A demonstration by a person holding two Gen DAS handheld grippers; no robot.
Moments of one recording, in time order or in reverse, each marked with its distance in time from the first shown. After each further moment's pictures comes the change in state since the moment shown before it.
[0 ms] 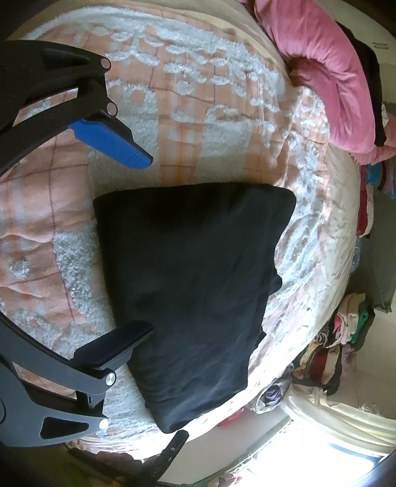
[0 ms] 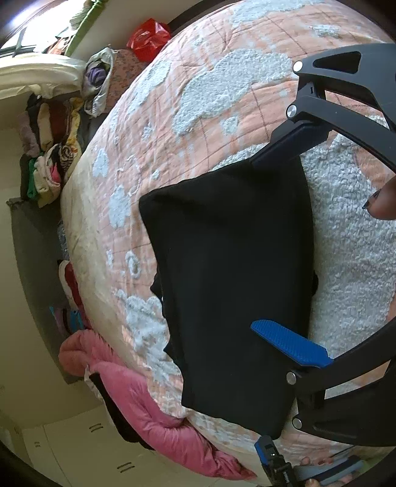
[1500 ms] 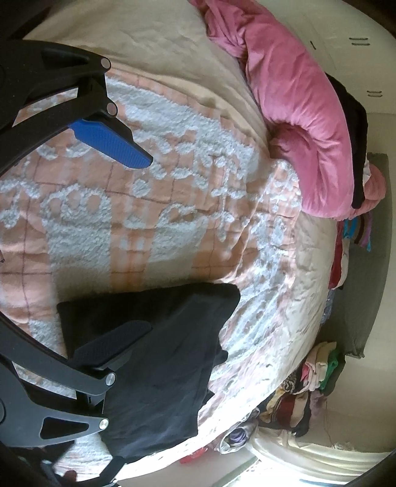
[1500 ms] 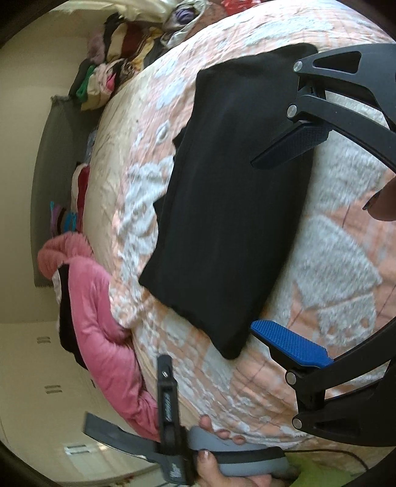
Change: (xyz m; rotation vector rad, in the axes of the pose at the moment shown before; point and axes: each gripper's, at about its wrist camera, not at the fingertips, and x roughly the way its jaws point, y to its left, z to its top) left arm -0.033 0.069 0.035 -0.092 -0.116 0.213; right arm -0.008 0.194 -0.035 -0.421 -0.020 0.169
